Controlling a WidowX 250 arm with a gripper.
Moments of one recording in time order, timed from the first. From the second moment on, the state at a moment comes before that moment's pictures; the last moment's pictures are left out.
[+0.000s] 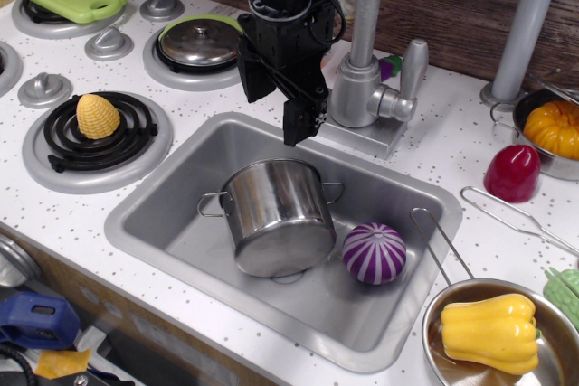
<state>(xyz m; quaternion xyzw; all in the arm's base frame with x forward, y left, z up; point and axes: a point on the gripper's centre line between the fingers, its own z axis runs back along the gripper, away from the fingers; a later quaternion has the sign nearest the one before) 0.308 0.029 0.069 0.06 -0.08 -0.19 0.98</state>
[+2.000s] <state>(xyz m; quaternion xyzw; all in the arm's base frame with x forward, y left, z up) 0.301 0.027 0.016 -0.27 0.01 -0.09 0.96</state>
